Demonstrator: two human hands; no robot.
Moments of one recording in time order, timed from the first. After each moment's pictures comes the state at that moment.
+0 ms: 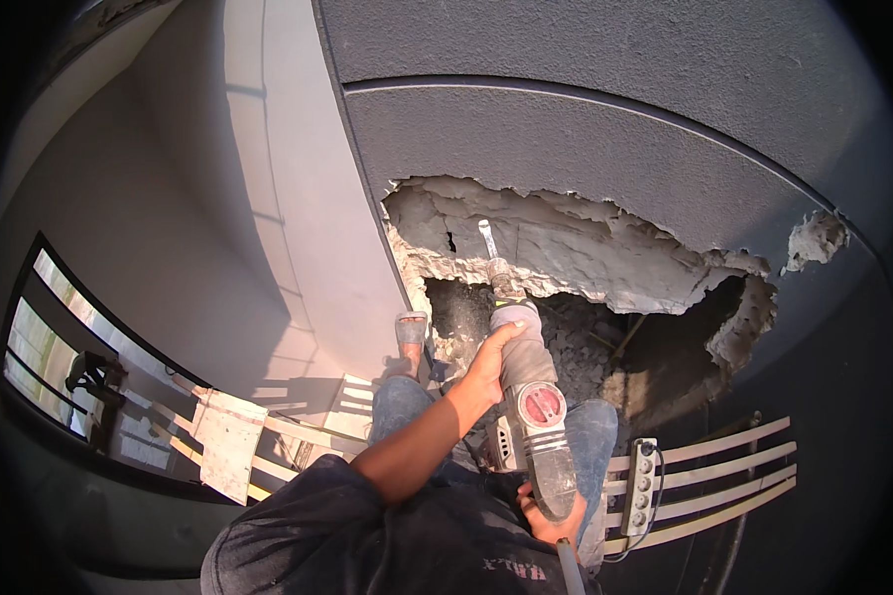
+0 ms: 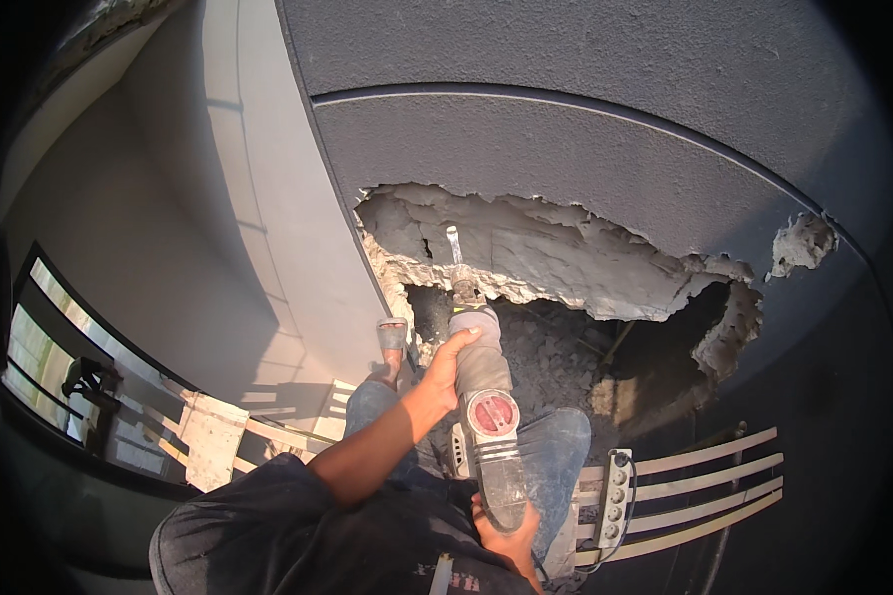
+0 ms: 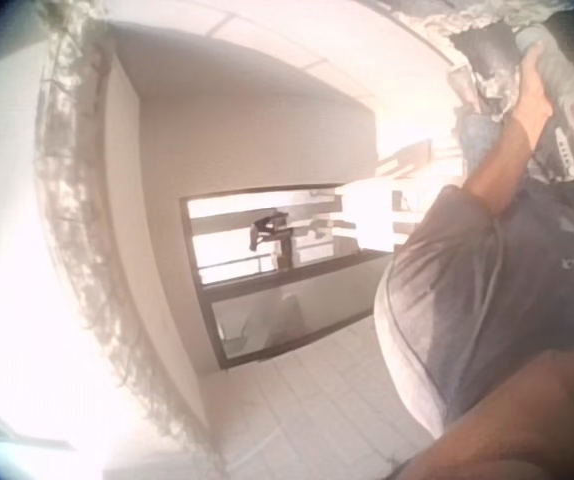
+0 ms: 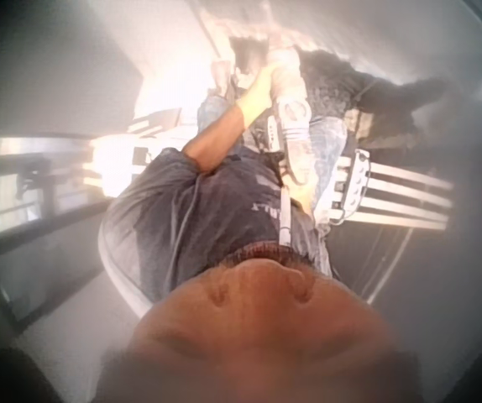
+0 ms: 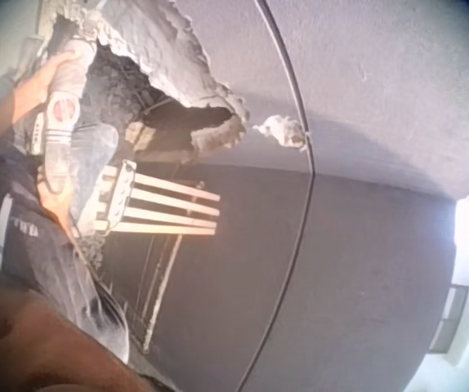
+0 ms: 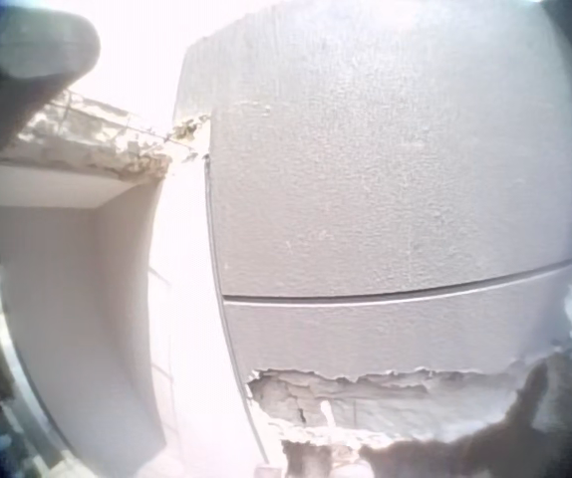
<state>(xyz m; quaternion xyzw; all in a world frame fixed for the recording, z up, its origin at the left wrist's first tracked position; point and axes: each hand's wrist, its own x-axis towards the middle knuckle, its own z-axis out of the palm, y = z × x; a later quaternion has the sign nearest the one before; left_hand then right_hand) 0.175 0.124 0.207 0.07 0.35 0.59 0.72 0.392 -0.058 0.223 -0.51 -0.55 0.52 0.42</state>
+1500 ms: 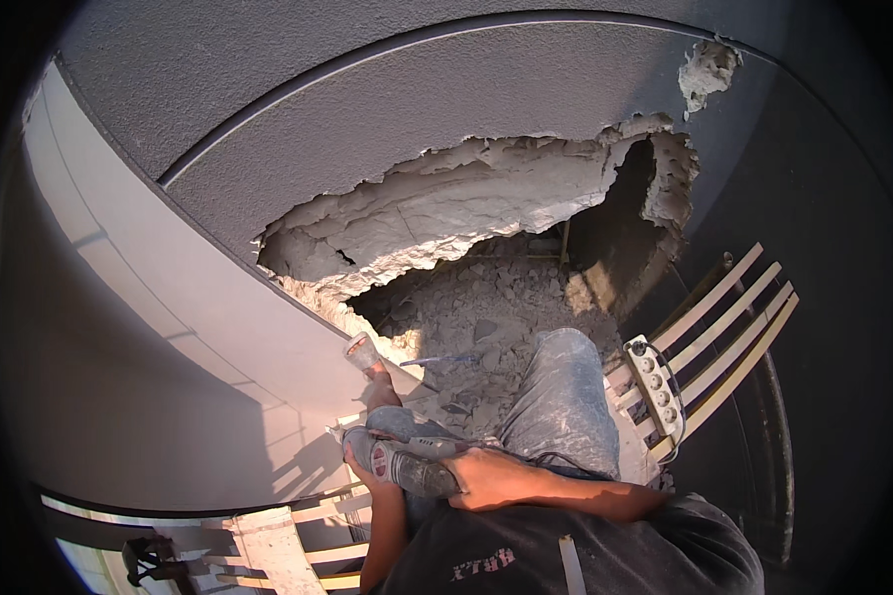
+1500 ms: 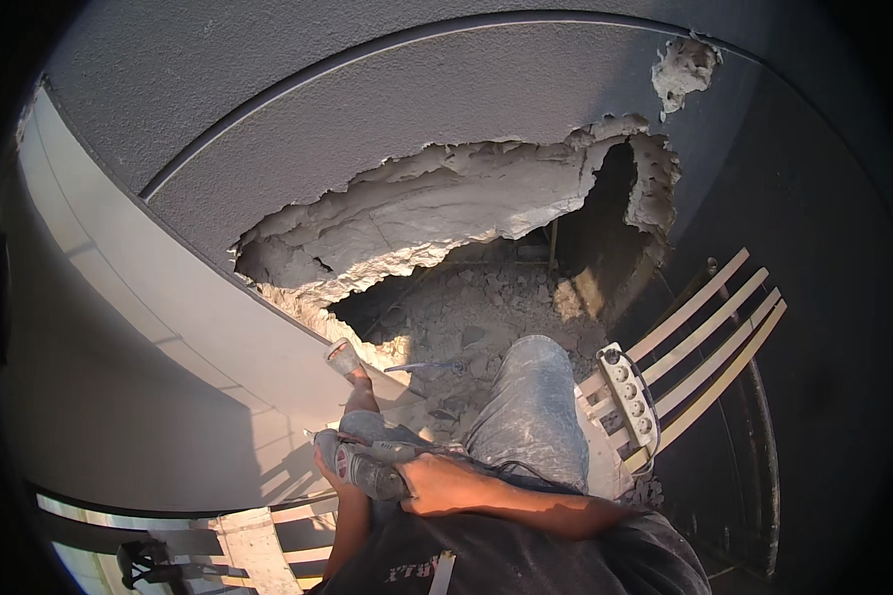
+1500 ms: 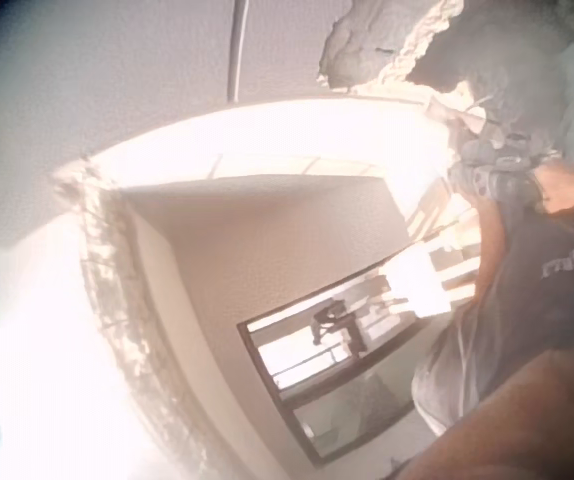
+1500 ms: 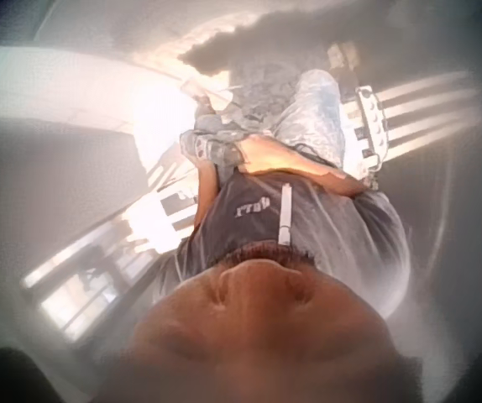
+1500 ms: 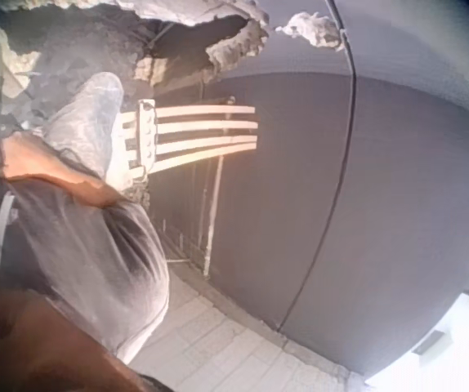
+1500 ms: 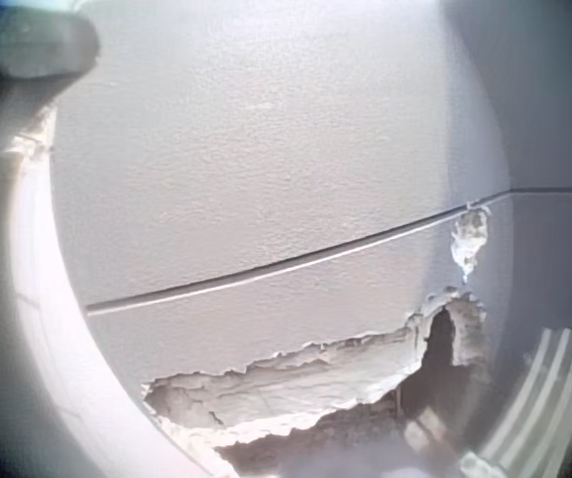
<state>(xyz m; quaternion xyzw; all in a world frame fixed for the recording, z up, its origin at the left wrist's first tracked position) 0.013 -0.035 0.023 -0.10 0.19 0.78 0.59 0.294 0.005 0.219 -0.30 -0.78 0.54 0.10</state>
